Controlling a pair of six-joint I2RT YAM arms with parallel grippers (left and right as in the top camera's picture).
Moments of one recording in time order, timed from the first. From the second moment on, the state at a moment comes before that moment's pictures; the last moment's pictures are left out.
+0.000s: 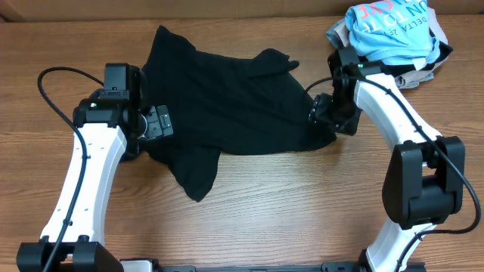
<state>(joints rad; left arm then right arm) -0.01 1.52 1.27 -1.01 -0.08 -0.30 0.15 1.96 1.47 -1.04 -0.07 0.51</state>
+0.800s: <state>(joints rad) -0.10 1.66 1.21 -1.19 -0.03 -0.32 0.15 1.94 1.21 -0.69 -0.06 0.64</state>
